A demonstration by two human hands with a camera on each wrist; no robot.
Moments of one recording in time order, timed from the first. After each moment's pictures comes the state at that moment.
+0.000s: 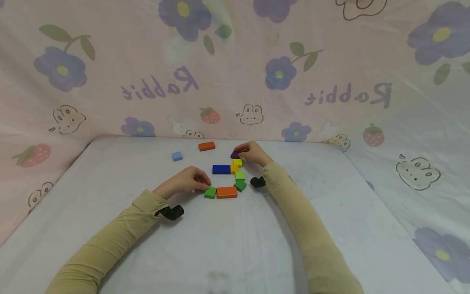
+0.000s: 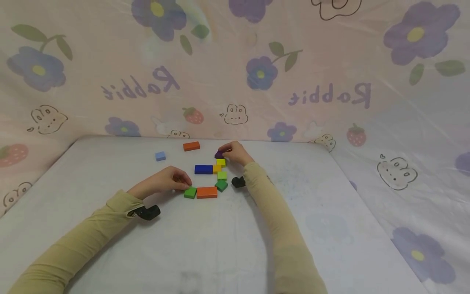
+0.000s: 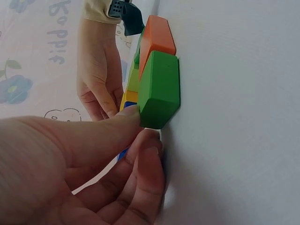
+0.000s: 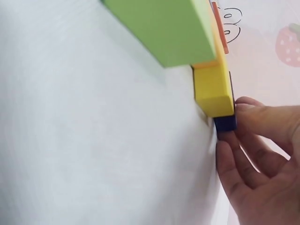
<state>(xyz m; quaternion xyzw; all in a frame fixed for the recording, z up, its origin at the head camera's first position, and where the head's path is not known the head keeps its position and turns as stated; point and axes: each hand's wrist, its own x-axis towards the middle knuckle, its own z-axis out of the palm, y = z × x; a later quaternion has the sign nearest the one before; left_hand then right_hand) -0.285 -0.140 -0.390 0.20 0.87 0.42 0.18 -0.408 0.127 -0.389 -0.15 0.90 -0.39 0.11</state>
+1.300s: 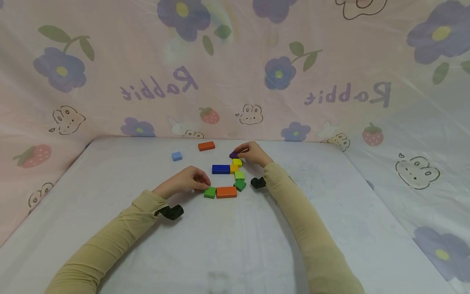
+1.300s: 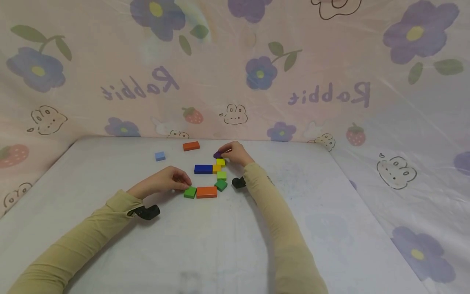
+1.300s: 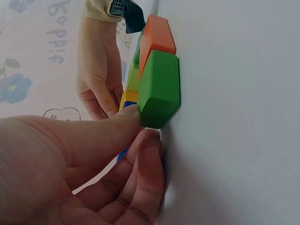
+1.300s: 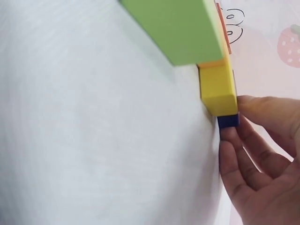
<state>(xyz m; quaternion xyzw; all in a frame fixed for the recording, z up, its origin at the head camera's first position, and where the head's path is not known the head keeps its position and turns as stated) -0.285 -0.140 -0.389 0.20 0.86 0.42 0.19 -0.403 0.127 -0.388 -0.14 0.90 -0.39 0.10</state>
